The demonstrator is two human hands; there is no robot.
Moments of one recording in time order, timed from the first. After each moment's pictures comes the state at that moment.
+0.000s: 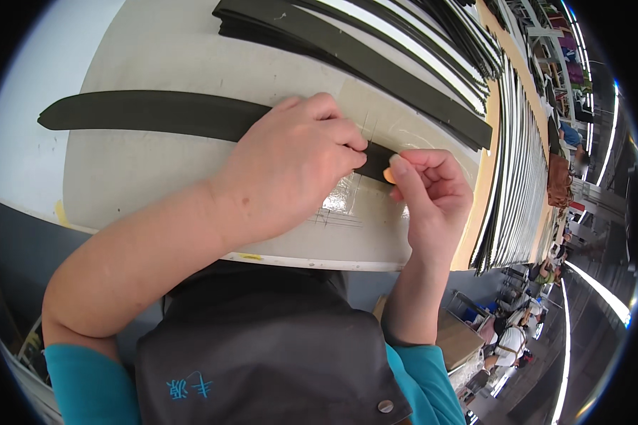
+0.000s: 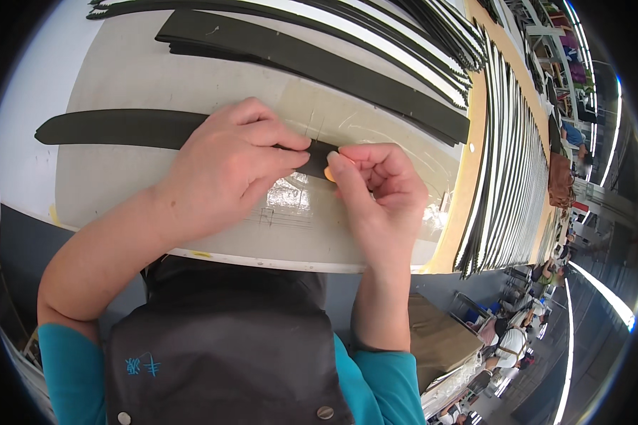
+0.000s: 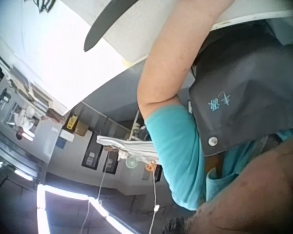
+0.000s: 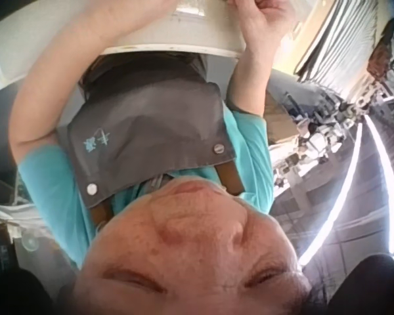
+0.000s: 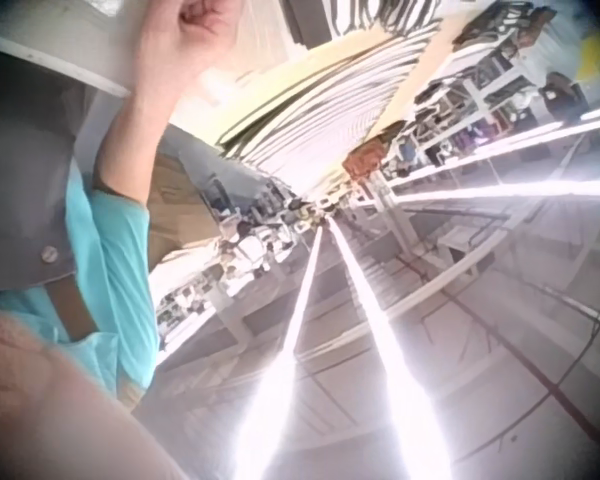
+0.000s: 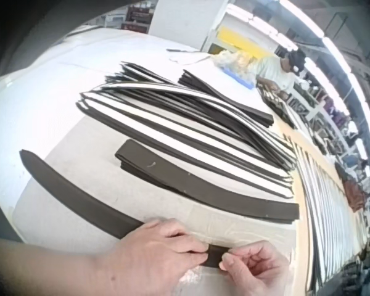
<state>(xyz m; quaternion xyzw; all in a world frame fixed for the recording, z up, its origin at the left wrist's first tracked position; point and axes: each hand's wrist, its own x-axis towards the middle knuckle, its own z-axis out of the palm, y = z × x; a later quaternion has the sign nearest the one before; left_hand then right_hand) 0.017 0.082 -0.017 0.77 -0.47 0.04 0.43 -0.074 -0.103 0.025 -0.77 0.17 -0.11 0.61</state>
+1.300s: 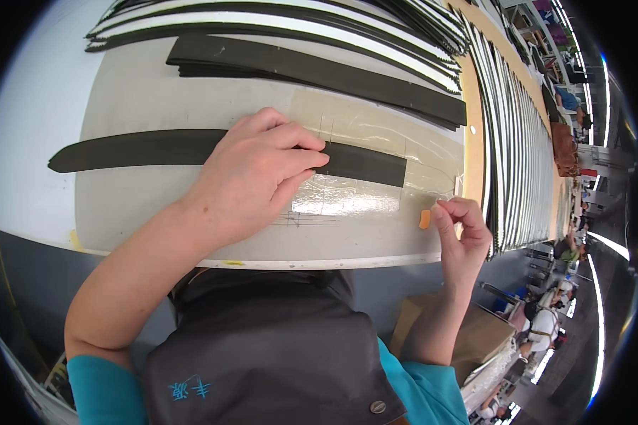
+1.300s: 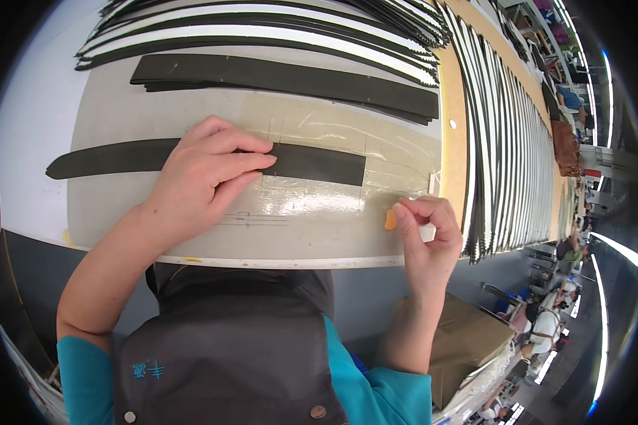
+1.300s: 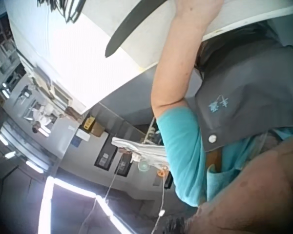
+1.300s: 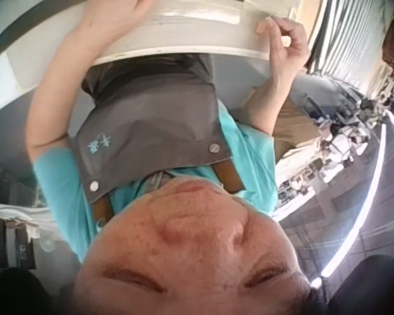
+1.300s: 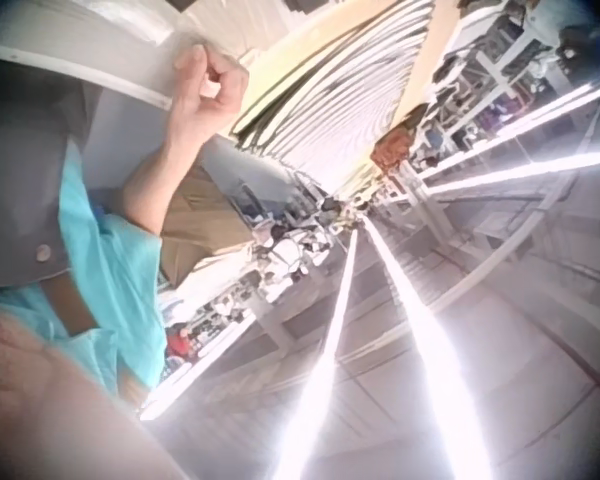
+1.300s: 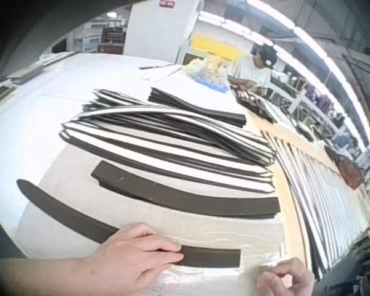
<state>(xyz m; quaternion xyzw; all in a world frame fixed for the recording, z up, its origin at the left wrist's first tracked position) 0.018 0.084 -0.006 0.77 -0.48 -0.01 0.43 -0.166 -0.182 0.033 -0.89 0.18 -0.20 0.37</state>
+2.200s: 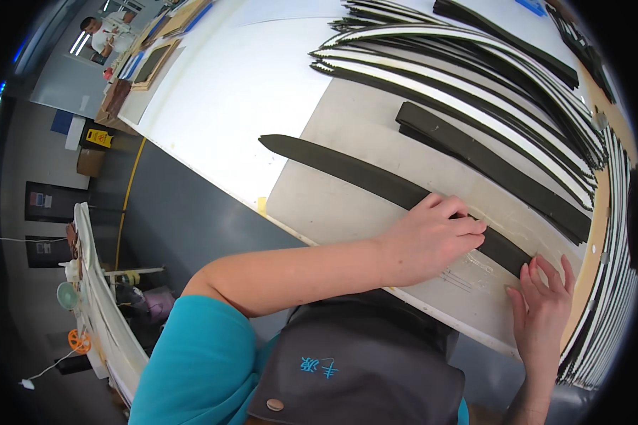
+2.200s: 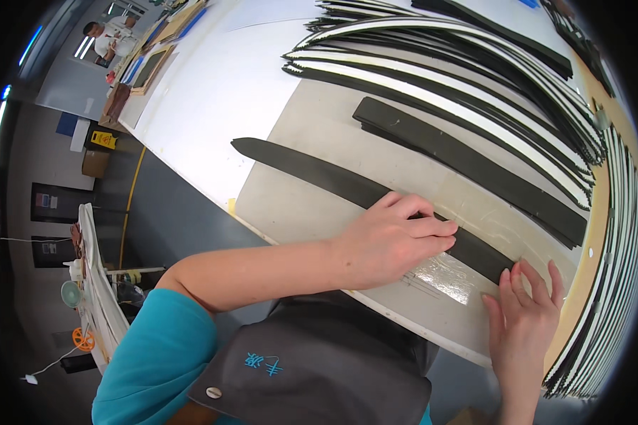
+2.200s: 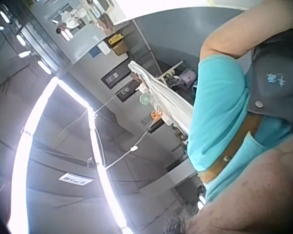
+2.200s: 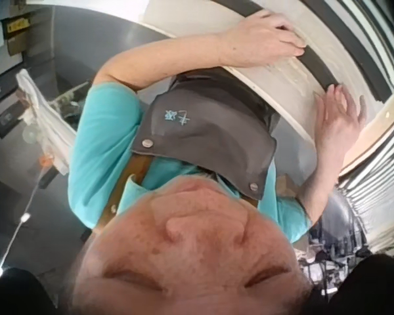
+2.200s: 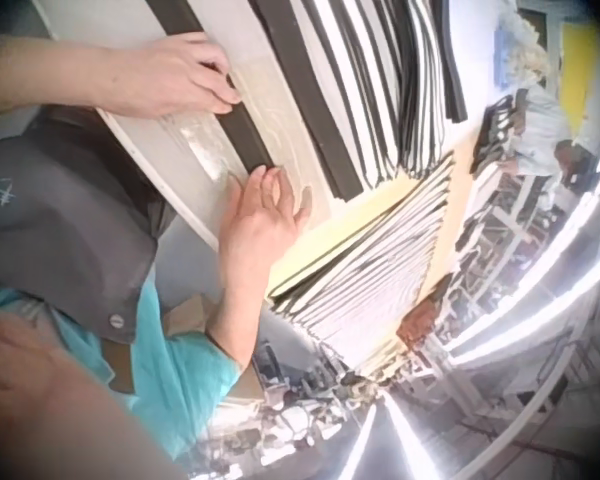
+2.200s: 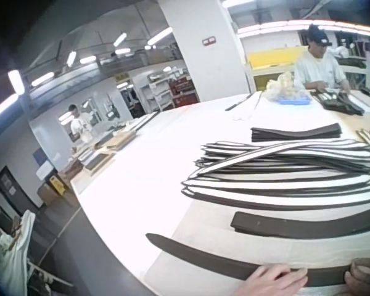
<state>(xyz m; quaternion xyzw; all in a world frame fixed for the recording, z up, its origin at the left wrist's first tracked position) -0.007 0.082 -0.008 0.82 -0.48 0.08 0.32 -0.109 -0.158 0.061 -0.99 -0.12 -0.05 0.06</state>
